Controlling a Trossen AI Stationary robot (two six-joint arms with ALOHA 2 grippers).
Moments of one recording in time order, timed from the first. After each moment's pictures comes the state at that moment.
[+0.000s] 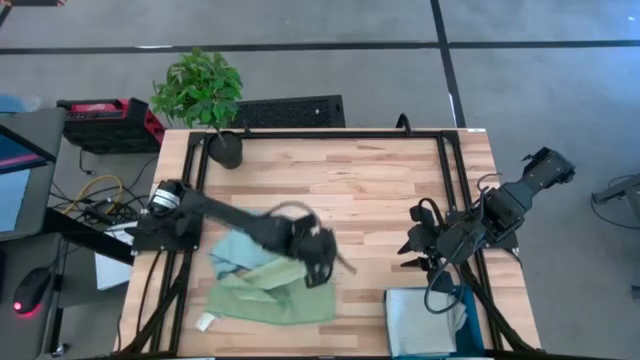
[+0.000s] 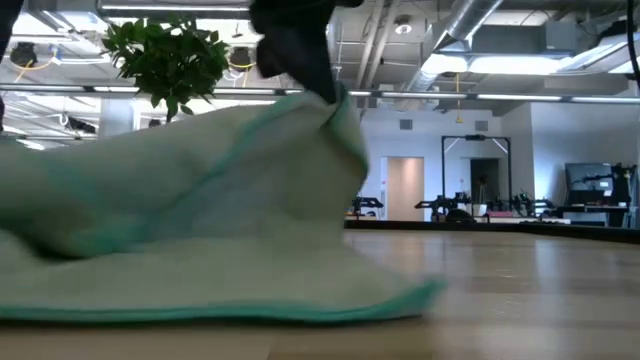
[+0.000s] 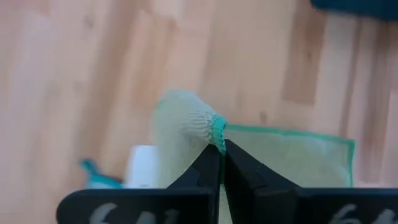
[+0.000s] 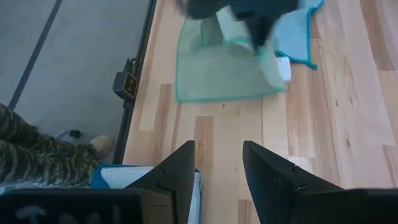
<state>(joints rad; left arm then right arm) -0.28 1.90 1.62 -0.82 -0.19 -0.45 0.63 1.20 1.35 -1.02 0.21 0.46</state>
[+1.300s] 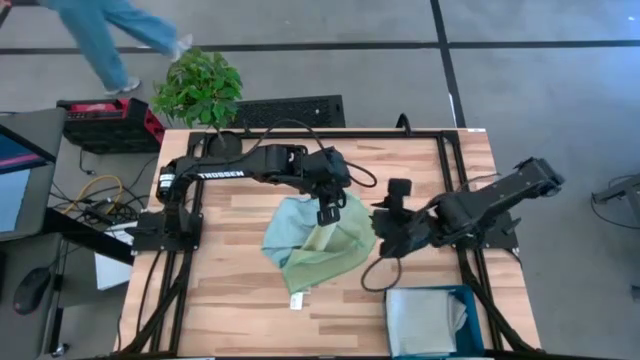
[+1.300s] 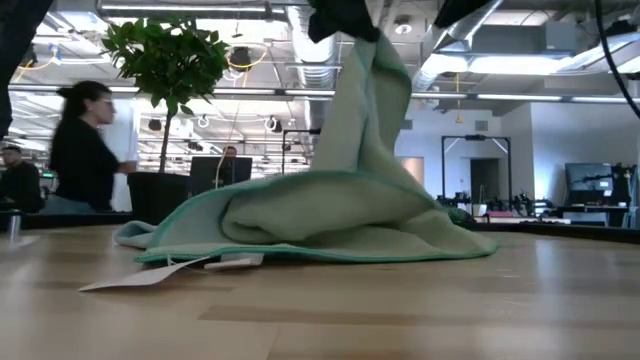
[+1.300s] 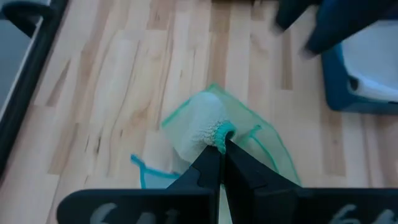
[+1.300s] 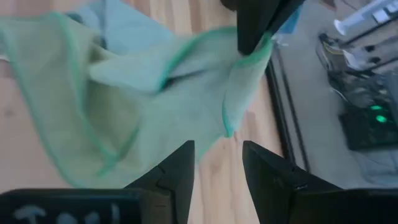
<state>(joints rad) 0.04 1.90 2.01 -0.97 -0.02 -0.06 0.43 1.41 1.35 -1.05 0.71 0.15</state>
